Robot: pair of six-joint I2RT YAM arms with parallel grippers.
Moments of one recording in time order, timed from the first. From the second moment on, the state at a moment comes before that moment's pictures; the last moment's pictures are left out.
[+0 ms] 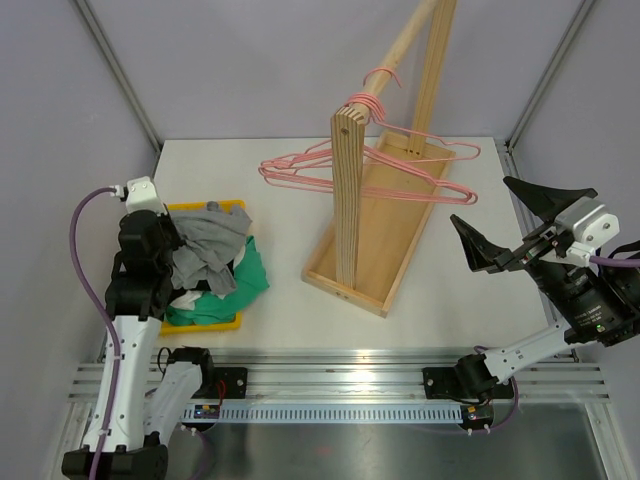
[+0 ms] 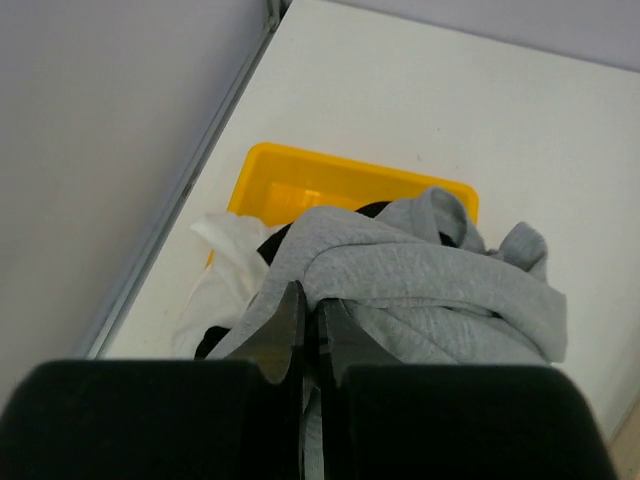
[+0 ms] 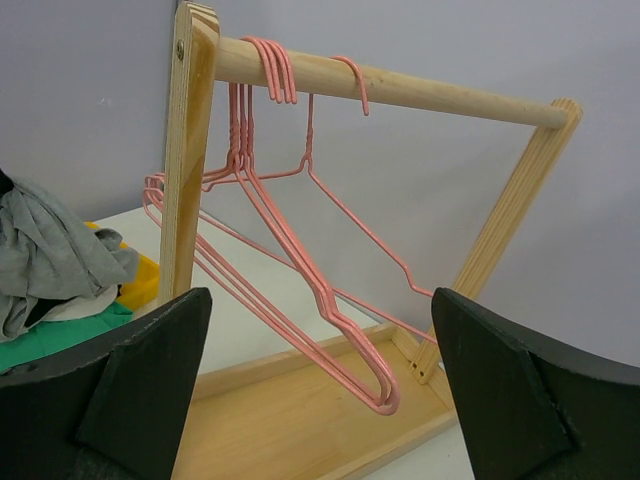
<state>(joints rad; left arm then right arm) -0.01 0.73 0.92 -0.50 -0.29 -0.11 1.92 0.61 1.27 0.11 1.18 -1.01</state>
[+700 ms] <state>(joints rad) 0.07 0.74 0.87 -0.58 -0.32 -0.12 1.92 0.60 1.27 0.11 1.16 -1.00</state>
